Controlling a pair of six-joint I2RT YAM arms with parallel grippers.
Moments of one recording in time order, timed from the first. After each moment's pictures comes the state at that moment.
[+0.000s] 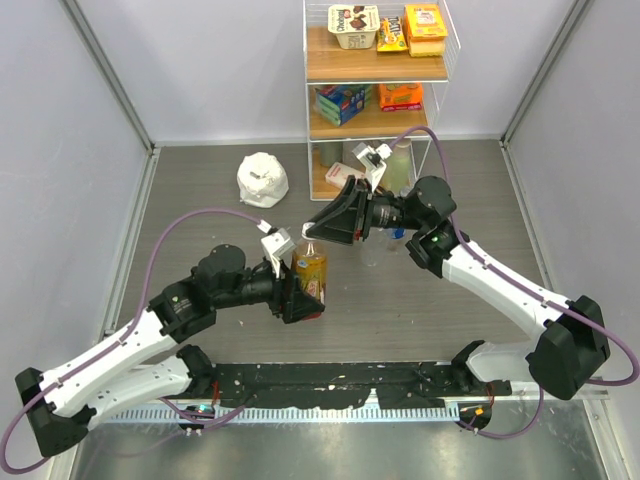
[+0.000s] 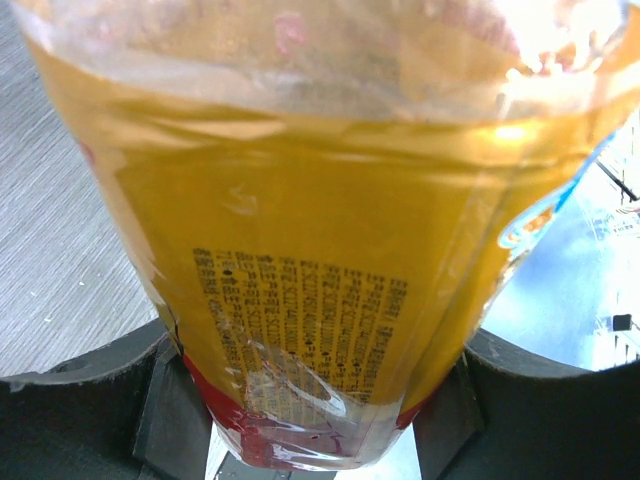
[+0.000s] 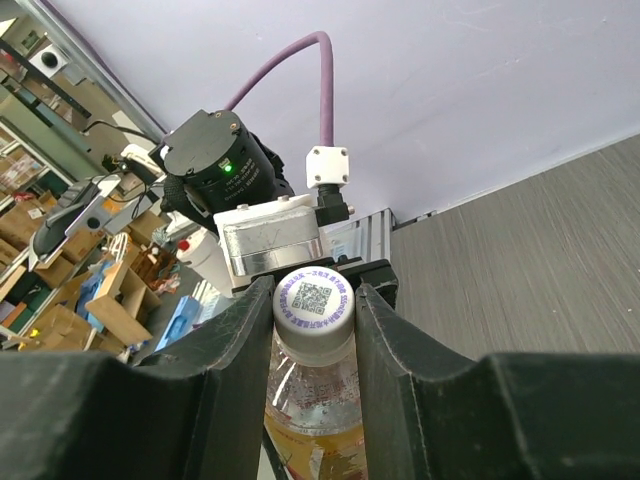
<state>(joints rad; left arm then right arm) -0.89 0.78 0.76 -0.31 0.35 -0.39 0.64 1.28 1.00 0.61 -0.91 0.80</state>
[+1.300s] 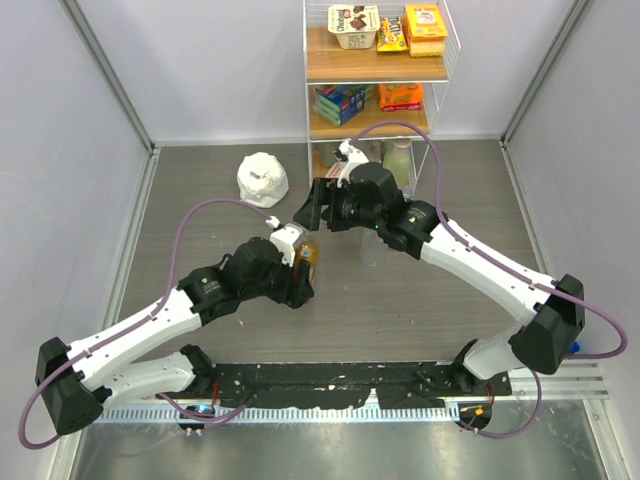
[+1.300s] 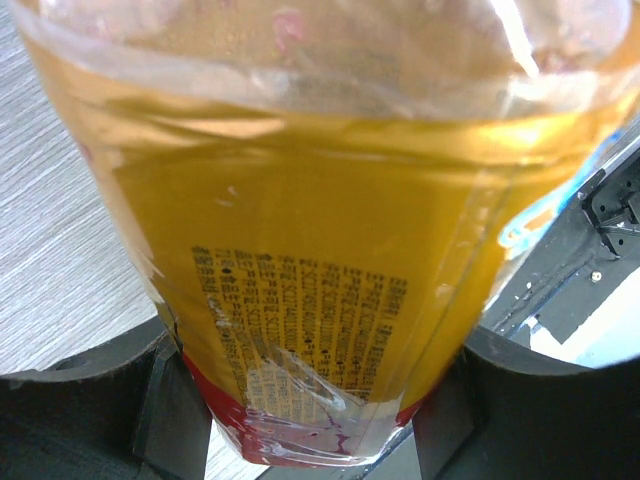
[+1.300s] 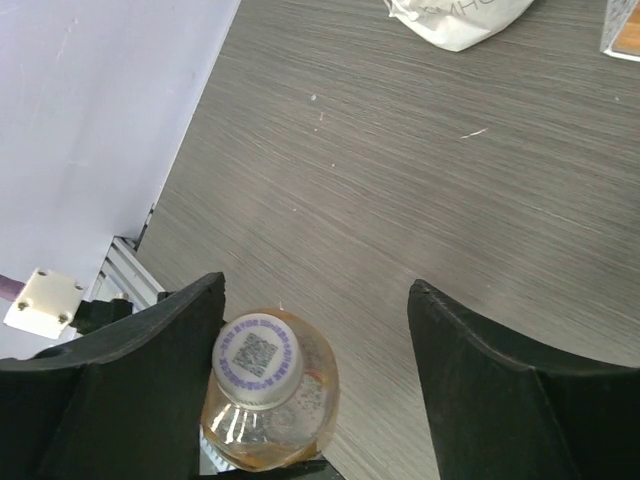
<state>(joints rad) -0.89 0.99 0.82 -0.49 -0.02 -0.37 0.80 1.43 1.34 -0.34 -0.07 0.60</state>
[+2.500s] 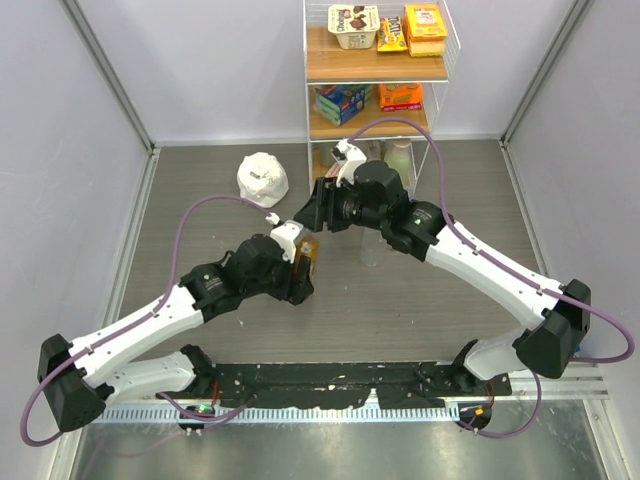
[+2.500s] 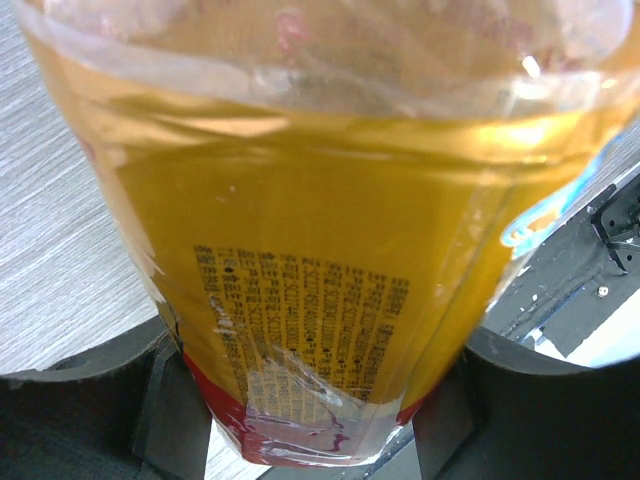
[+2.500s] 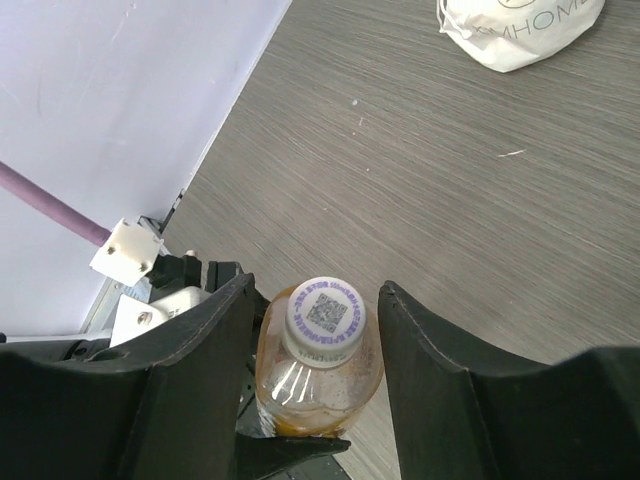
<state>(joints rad) -0.89 1.02 0.85 -0.51 -0.05 -0.38 0.82 1.41 1.36 -0.32 -0.13 0.56</state>
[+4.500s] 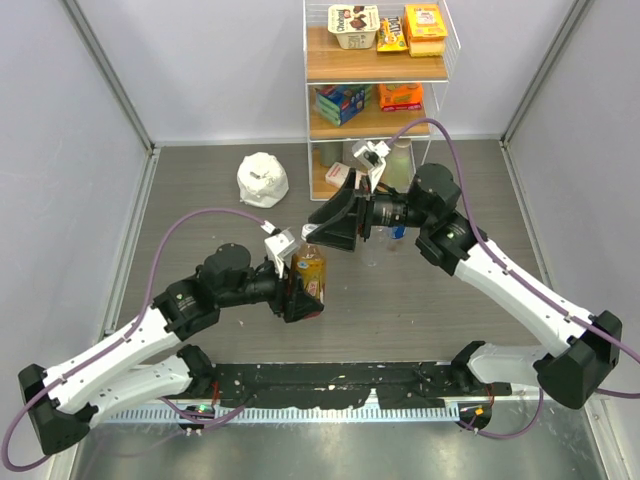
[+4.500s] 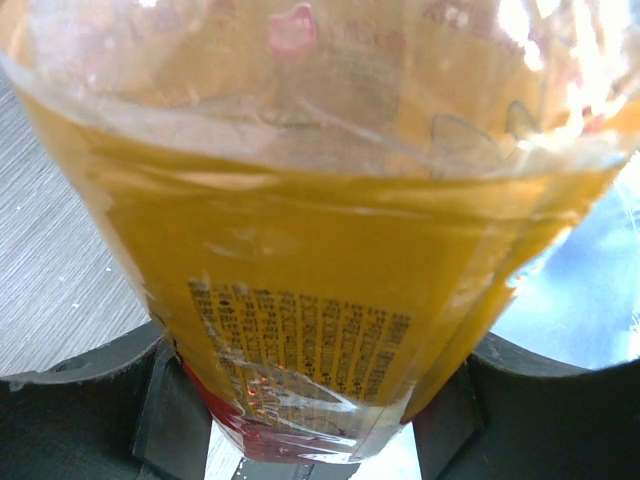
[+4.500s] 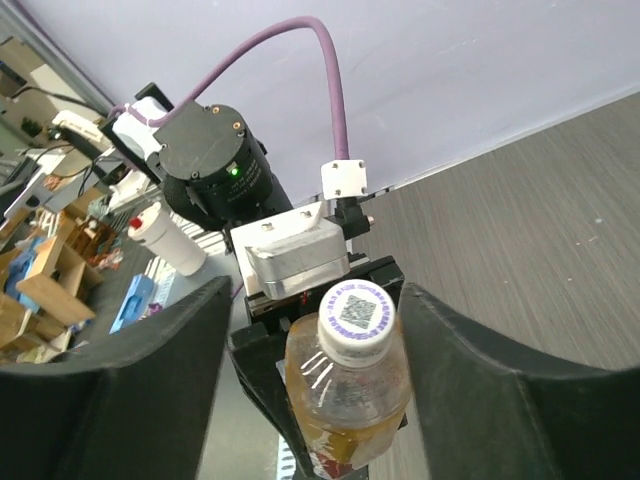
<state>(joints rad) -0.89 0.80 0.76 -0.32 0.34 -0.34 0.68 1.24 1.16 0.19 -0.88 0.55</state>
